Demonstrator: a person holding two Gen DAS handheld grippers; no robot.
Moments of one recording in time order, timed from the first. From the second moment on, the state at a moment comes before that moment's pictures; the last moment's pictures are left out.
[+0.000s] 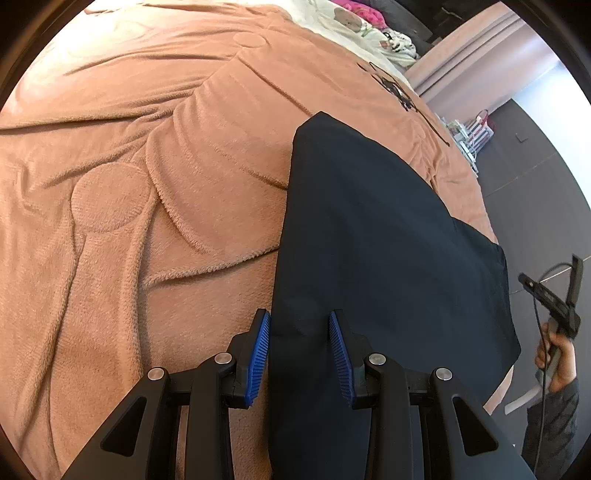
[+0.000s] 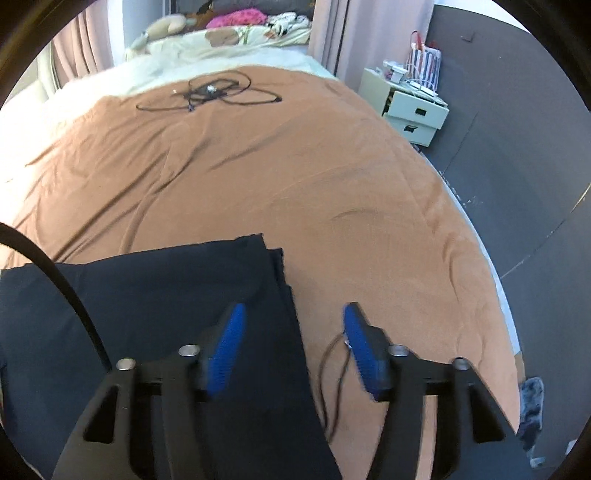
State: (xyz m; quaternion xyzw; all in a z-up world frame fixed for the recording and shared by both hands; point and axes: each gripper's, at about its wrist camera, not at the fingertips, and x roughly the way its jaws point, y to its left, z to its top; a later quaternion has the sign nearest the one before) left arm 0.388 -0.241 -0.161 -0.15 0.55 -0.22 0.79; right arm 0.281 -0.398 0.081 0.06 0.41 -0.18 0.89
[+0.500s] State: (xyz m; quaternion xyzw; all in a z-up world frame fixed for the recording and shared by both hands) left arm 0.391 -0.242 -0.160 -0.15 0.55 -0.24 0.78; right arm 0.209 -0.419 0.053 0.11 0.47 -0.10 0.87
